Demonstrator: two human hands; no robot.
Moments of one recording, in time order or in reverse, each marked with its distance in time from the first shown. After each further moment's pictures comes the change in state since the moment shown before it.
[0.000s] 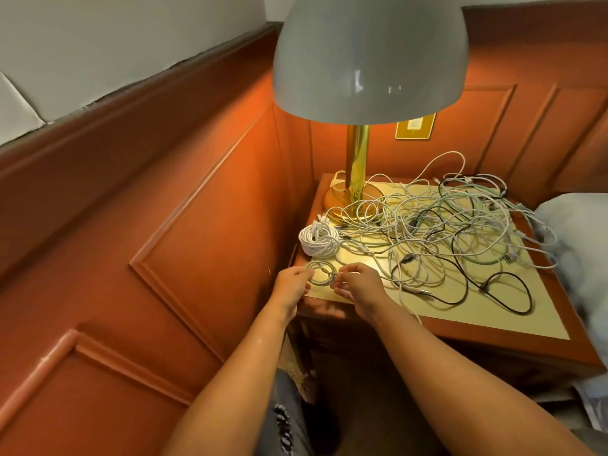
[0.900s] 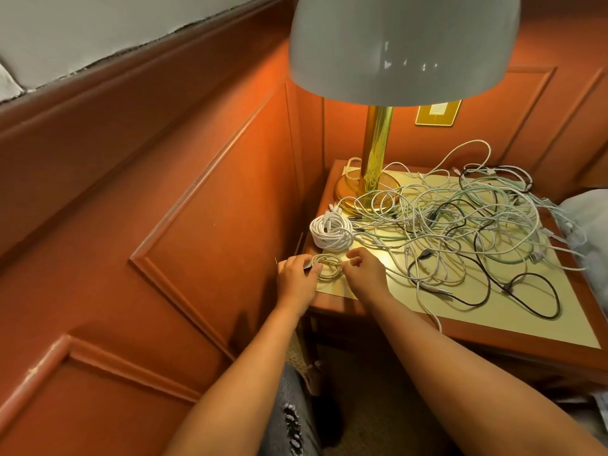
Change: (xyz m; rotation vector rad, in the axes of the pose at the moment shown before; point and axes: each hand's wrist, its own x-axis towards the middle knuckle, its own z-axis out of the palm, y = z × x) left_hand 0.023 -0.026 -0.014 0.661 0.223 0.360; right_hand 0.031 0.012 0.017 -0.632 0.153 -0.290
